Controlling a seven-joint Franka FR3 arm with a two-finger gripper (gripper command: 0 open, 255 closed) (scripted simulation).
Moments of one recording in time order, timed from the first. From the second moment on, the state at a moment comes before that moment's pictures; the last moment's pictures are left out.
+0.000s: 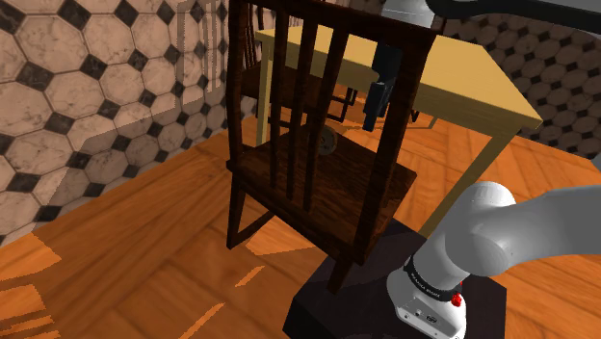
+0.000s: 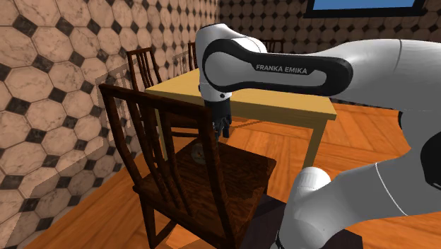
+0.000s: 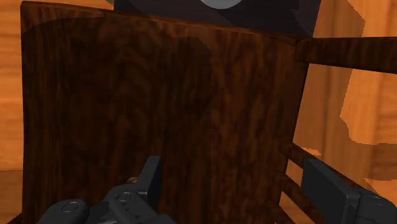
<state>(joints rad) -0.02 -0.76 0.05 -2.31 0.02 1.47 -0.12</state>
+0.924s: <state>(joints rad) -0.08 -0.34 -0.06 -2.19 0.00 1.69 -0.20</state>
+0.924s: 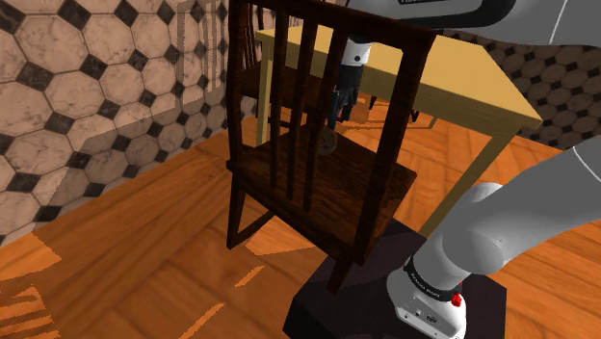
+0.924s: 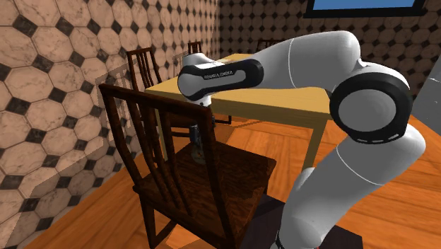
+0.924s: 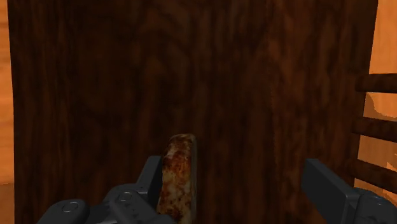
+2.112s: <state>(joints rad) -0.11 -0.12 -0.10 -2.16 0.02 1.85 -0.24</state>
